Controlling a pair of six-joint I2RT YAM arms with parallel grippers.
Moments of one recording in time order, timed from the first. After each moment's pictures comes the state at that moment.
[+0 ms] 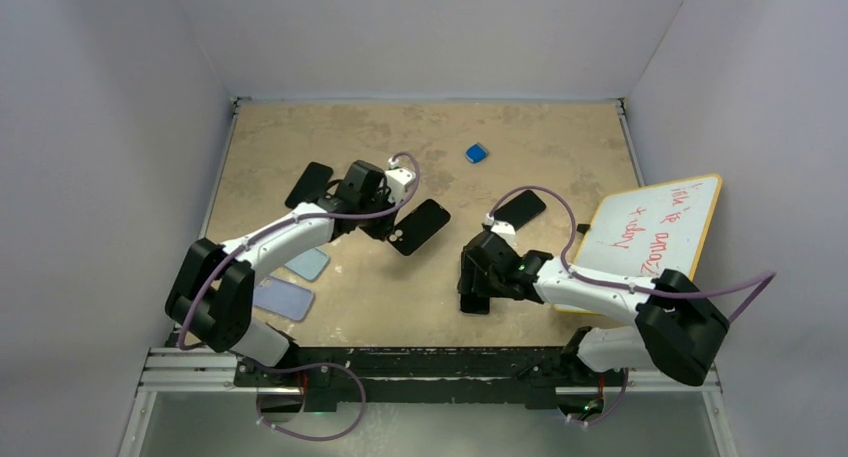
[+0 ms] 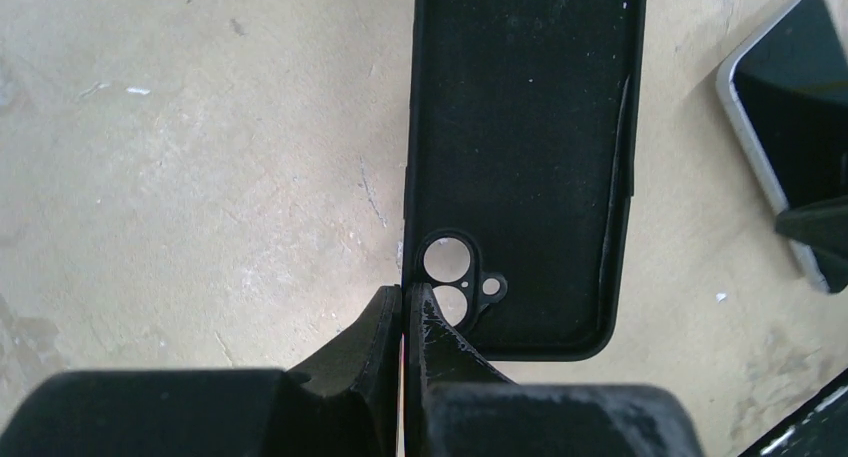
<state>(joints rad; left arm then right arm) -0.56 1.49 0.96 -0.36 0.14 0.02 0.87 1.31 0.62 -0.40 0.22 0.91</state>
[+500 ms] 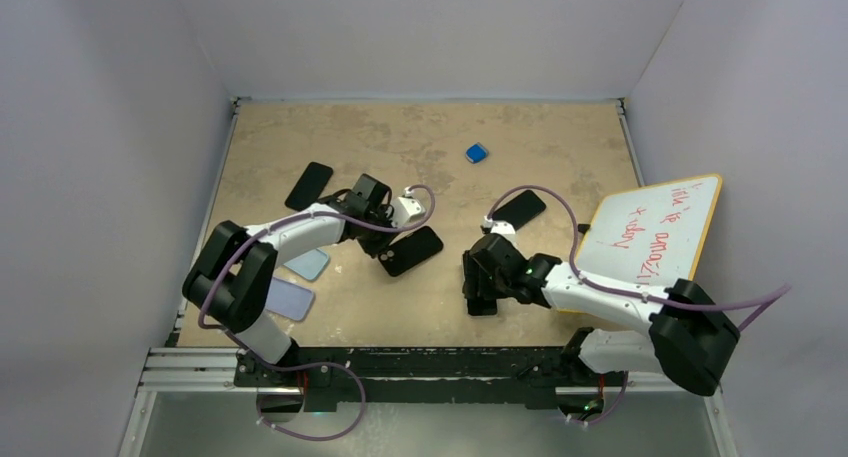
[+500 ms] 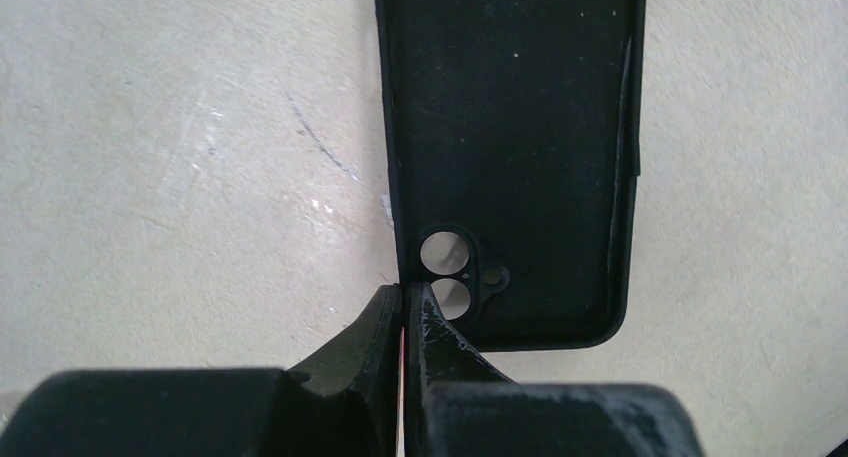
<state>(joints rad) -0.56 1.63 0.95 -0.42 0.20 0.36 0.87 1.25 0.60 -0.43 0.22 0.77</state>
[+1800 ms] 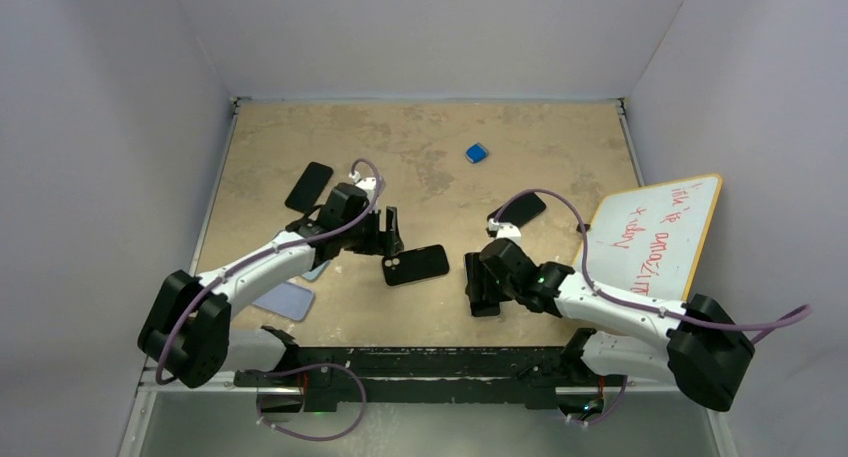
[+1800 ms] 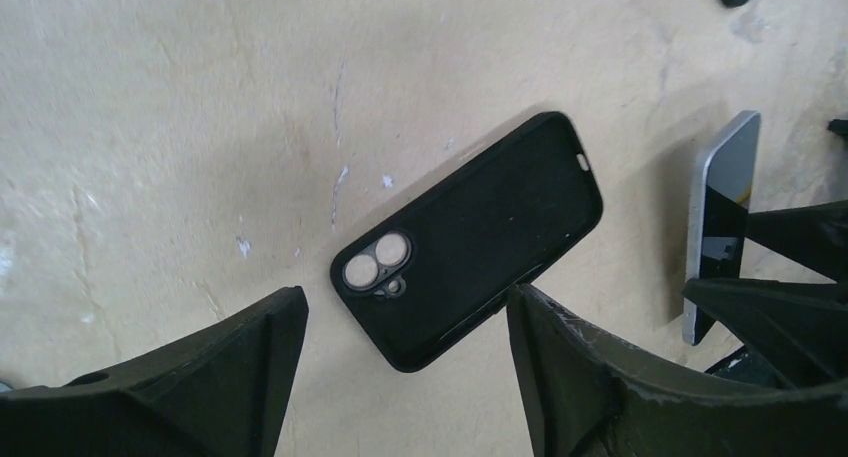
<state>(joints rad) -0.55 1.29 0.75 -0.24 0.13 -0.43 0.87 1.11 0.51 -0.38 0.21 0.73</state>
